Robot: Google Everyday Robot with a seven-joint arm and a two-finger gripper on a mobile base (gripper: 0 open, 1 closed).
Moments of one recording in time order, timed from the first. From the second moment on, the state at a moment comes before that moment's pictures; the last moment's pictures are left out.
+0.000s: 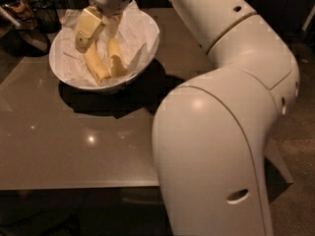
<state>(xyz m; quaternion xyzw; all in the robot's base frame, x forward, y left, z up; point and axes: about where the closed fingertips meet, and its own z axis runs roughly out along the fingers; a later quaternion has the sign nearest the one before) 0.638 0.141 0.961 -0.53 0.82 0.19 0.14</state>
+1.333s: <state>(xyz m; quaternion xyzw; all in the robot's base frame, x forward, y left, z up) 0.667 0.129 0.910 -0.43 0.89 0.14 0.08</state>
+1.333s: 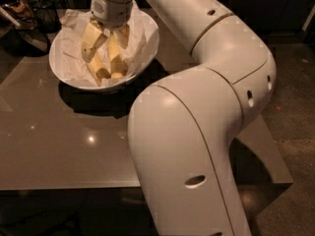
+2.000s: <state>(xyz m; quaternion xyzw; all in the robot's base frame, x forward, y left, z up) 0.670 0.124 0.894 -0.41 0.90 0.14 0.06</state>
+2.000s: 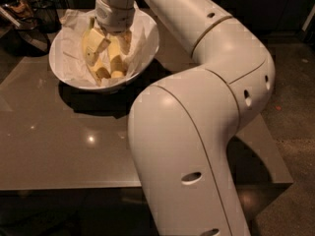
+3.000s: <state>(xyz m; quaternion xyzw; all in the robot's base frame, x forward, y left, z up) 0.673 0.110 0.890 -0.40 0.90 0.16 0.06</state>
